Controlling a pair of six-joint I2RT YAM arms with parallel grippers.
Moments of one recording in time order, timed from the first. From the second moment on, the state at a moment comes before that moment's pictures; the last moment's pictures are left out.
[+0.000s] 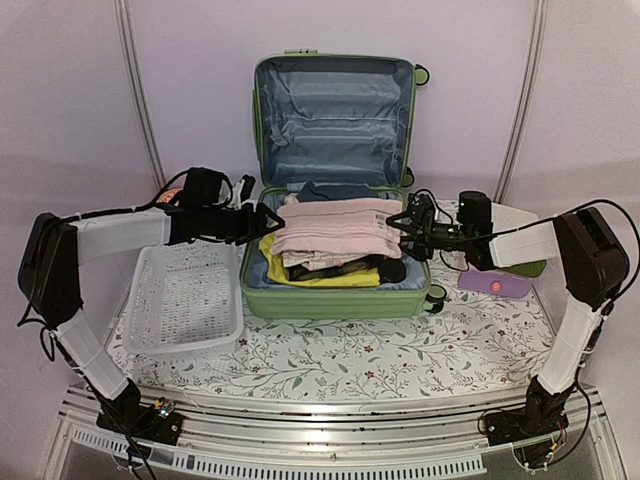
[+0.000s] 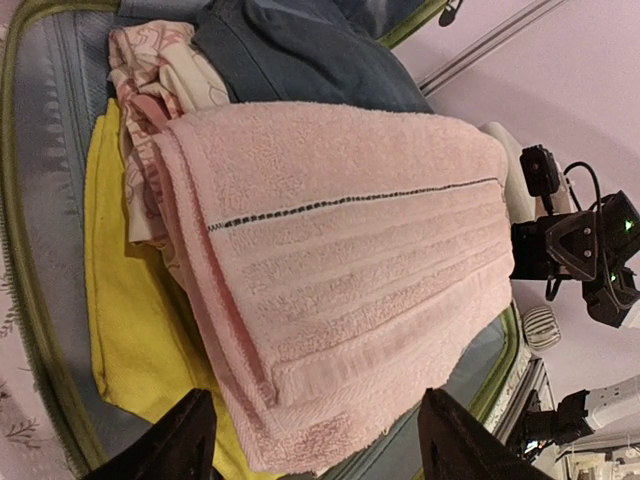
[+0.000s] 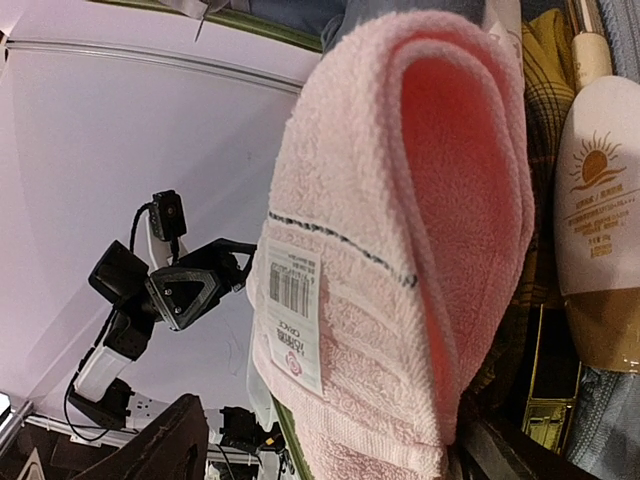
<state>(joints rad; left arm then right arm) -0.43 1.67 1.18 -0.07 0.43 -0.50 0.31 1.82 0.98 0.56 -0.86 1.03</state>
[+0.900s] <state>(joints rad) -0.43 1.65 1.18 -0.09 0.43 -0.49 0.31 1.80 1.01 0.40 -0.78 0.94</state>
